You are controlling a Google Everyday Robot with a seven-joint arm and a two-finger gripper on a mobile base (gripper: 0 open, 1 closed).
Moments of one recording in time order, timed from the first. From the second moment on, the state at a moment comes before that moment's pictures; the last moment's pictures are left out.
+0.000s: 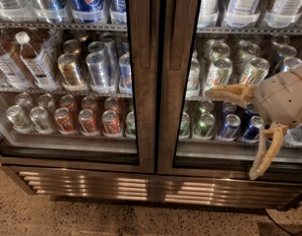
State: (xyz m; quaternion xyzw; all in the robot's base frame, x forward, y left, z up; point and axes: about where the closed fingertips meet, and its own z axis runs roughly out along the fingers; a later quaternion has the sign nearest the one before) arm 0.398 -0.151 0.890 -0.71 0.53 0.32 0.33
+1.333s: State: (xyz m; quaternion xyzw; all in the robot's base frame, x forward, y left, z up) arm 0.393 -0.120 0.900 -0.71 0.43 0.41 0.39
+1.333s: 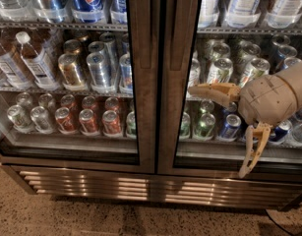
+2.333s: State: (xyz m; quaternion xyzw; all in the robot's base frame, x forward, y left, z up) arm 0.406 -0.115 0.899 -0.69 0.43 0.41 0.41
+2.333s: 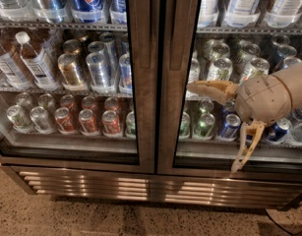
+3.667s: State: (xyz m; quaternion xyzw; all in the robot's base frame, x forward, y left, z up) arm 0.417 -0.129 0.914 -0.61 0.46 0.36 0.53
